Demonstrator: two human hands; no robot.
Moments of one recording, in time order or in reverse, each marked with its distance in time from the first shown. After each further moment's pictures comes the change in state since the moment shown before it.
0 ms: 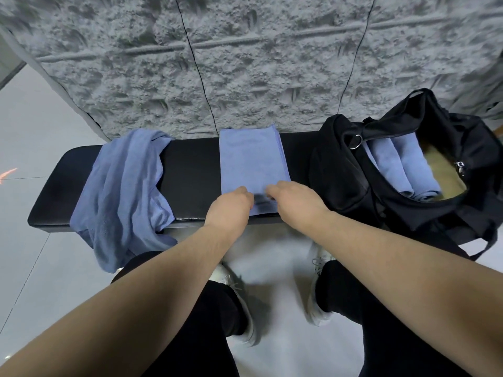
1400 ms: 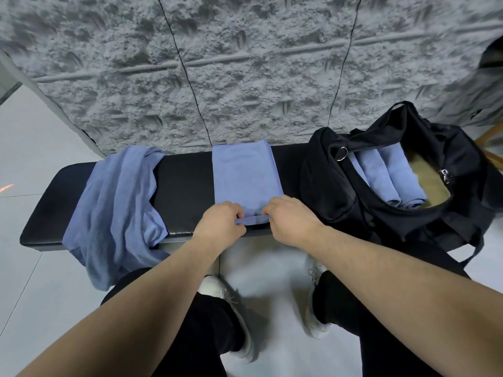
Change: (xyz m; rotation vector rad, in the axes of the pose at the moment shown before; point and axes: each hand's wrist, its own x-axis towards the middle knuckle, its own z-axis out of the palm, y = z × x) left_hand -0.003 -0.005 -0.007 -0.318 -0.017 -0.068; right_hand -0.006 0.009 0.013 0.063 0.031 -0.064
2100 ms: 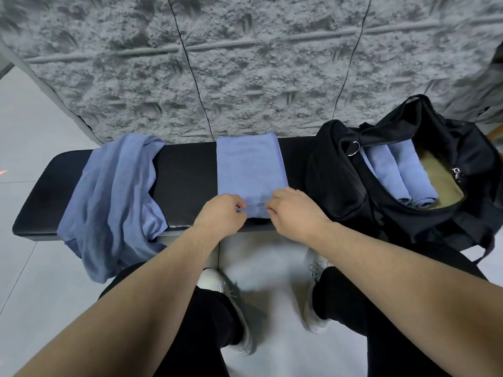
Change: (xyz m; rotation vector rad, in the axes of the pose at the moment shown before) left_hand 0.010 -0.003 -0.006 -0.120 -0.064 -0.099; right_hand 0.005 0.001 0.002 -0.020 0.067 -0.040
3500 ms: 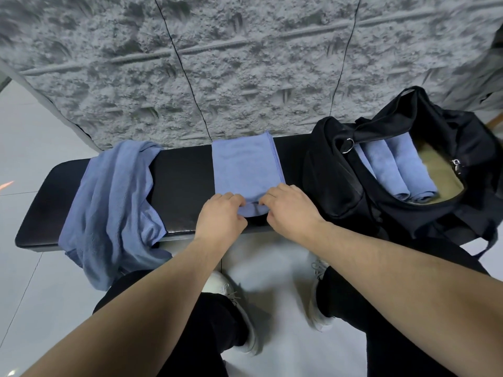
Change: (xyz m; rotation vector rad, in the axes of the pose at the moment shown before) left_hand -0.002 -0.001 0.019 0.175 0.307 0.205; right_hand 0.007 0.004 0.012 -0.032 0.111 0.003
